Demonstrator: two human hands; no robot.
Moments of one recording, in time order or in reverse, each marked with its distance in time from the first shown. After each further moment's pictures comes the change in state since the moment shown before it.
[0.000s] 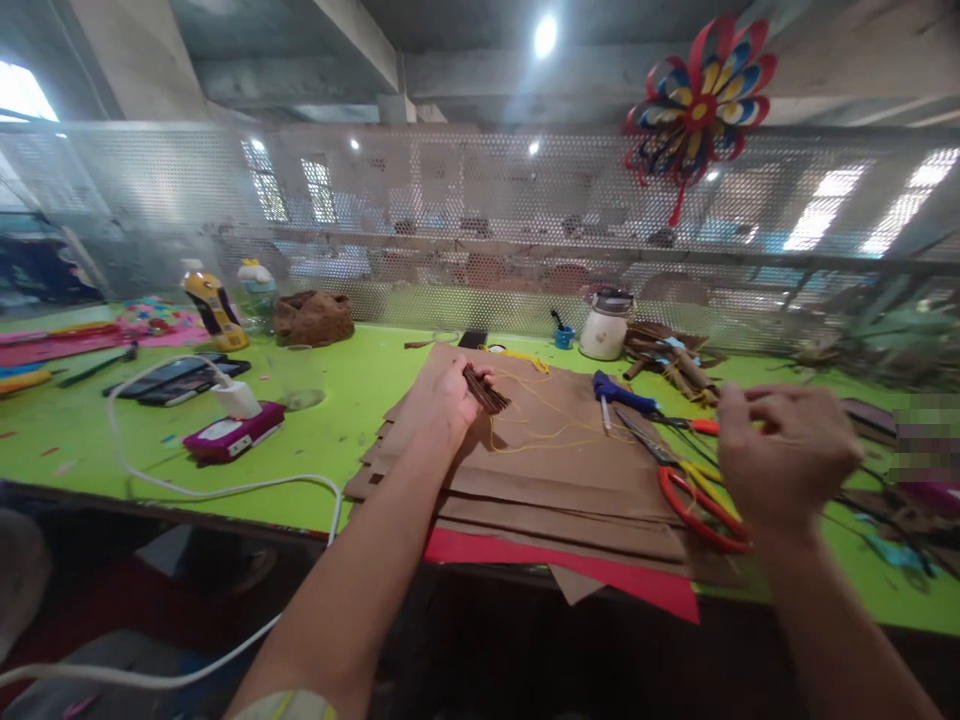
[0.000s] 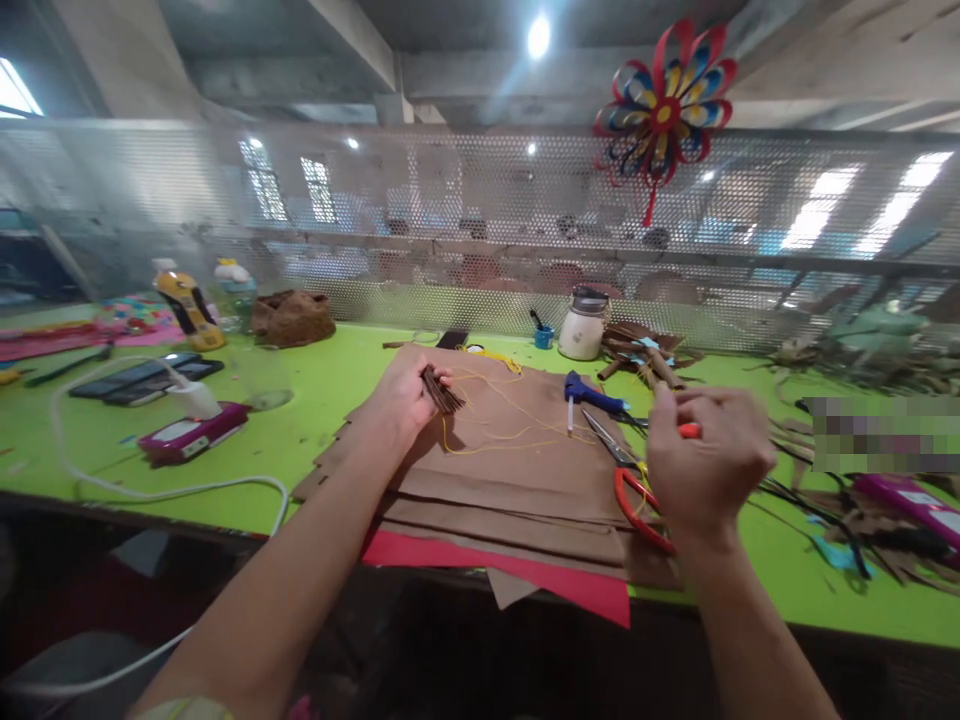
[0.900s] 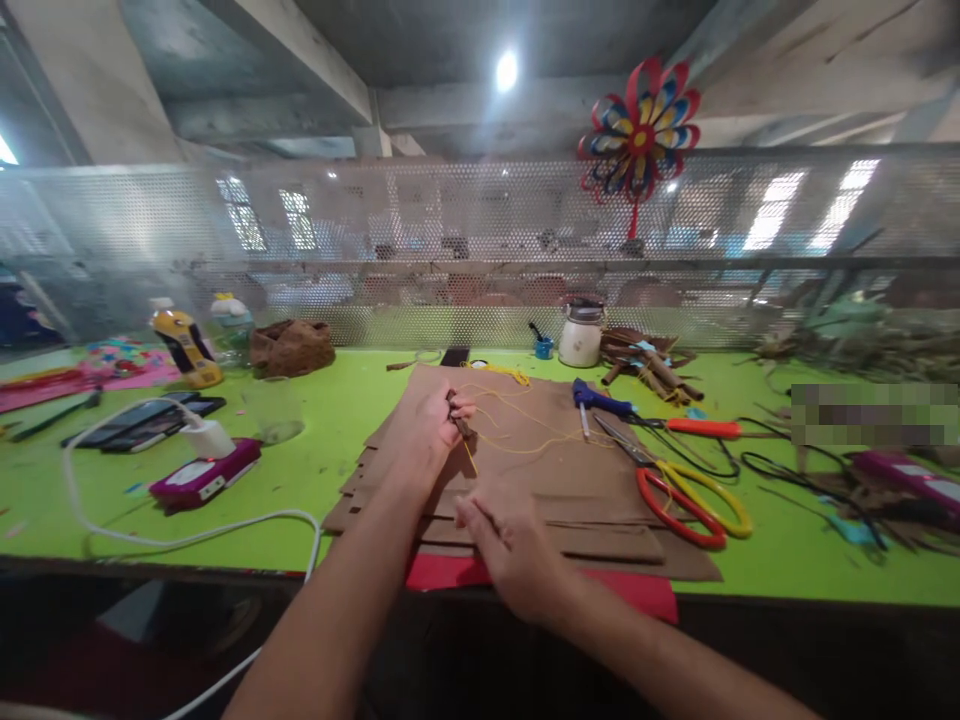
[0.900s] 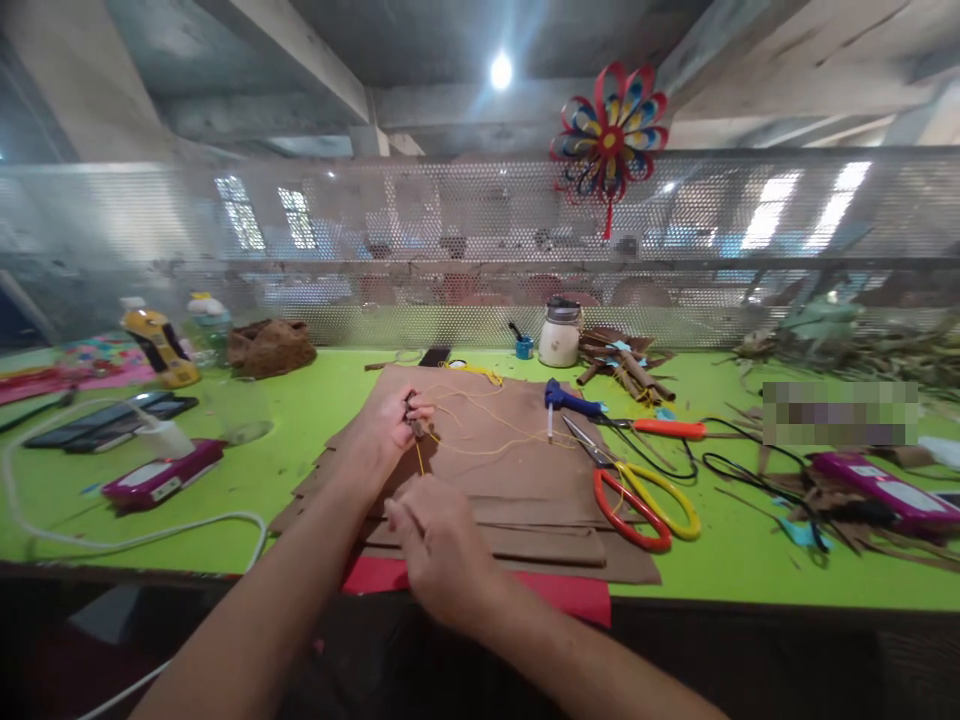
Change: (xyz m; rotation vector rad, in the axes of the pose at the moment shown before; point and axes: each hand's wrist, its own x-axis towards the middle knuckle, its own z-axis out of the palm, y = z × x) left_hand 0.005 0.000 -0.008 0.047 -0.140 -0.205; right_hand -0.083 -0.149 0.016 0.900 -0.877 0.000
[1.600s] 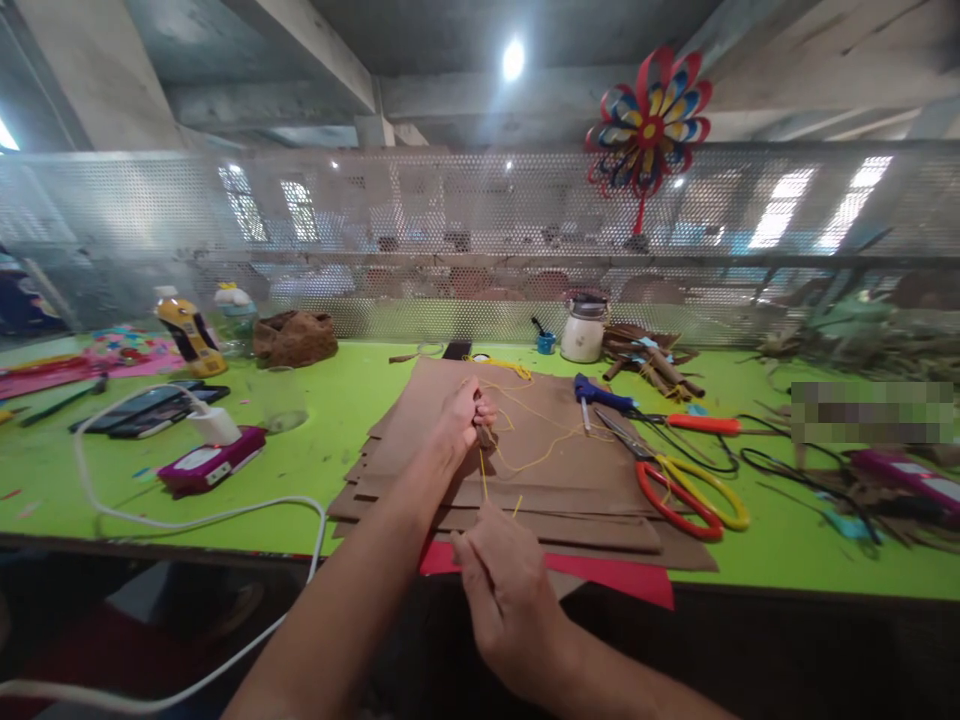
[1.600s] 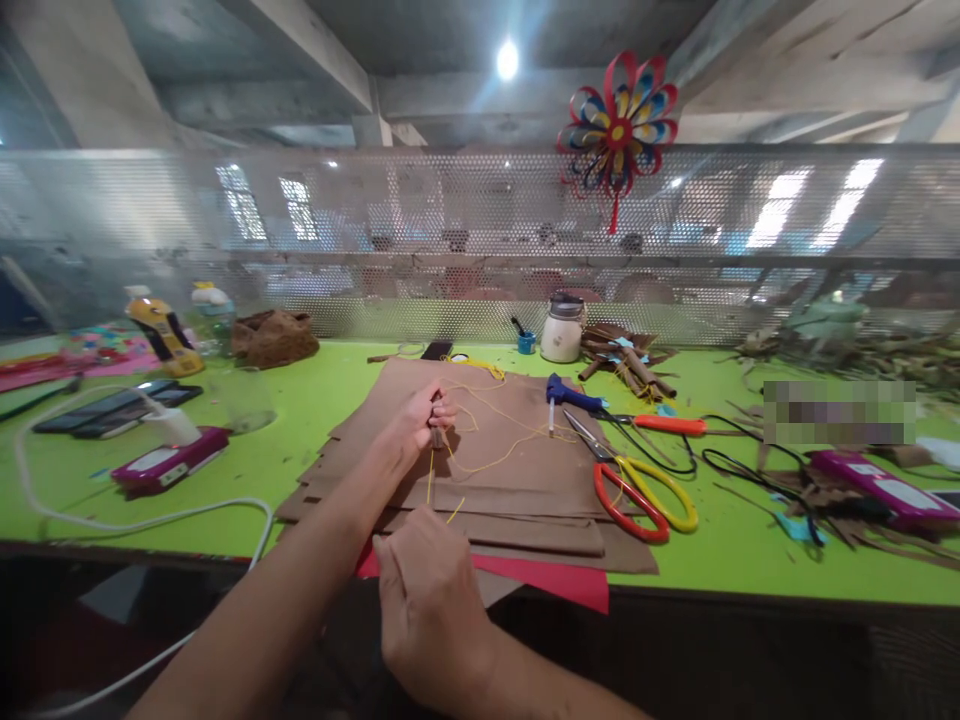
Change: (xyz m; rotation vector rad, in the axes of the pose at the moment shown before) left_hand 0.001 -0.026 0.006 0.185 -0.027 0.024; right_hand -0.036 -0.014 0.022 -0.124 0.171 -0.078
